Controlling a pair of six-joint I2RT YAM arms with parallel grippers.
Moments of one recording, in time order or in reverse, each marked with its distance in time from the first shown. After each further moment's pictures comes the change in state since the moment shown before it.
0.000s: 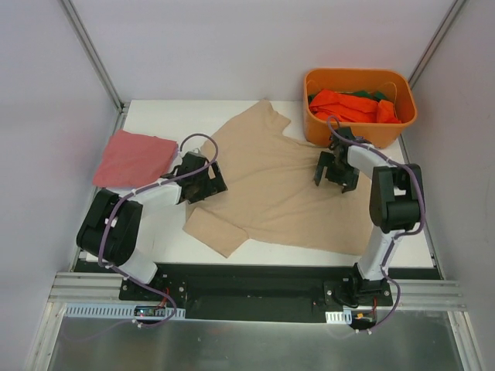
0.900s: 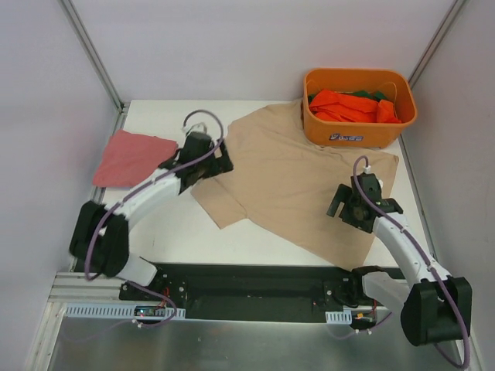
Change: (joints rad) left arm -0.079 -0.198 0.102 -0.104 -0.138 0.017; right arm 0.073 -0.808 -0.559 -0.049 0.058 0.149
